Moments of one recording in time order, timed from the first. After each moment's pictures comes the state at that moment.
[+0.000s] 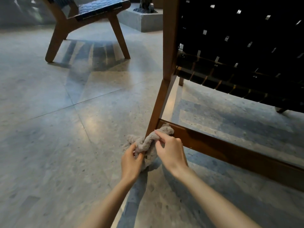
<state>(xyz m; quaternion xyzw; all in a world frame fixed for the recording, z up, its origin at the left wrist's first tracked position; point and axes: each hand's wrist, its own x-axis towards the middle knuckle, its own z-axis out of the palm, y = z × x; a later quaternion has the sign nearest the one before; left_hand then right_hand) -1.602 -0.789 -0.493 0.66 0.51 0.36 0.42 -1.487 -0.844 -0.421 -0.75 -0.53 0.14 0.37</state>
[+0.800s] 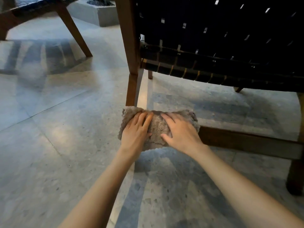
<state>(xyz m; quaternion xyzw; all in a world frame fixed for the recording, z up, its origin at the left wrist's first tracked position) -1.532 -0.757 -0.443 0.95 0.26 0.17 0.02 -1.398 -0.871 -0.409 -0.82 -0.56 -0.04 0.09</state>
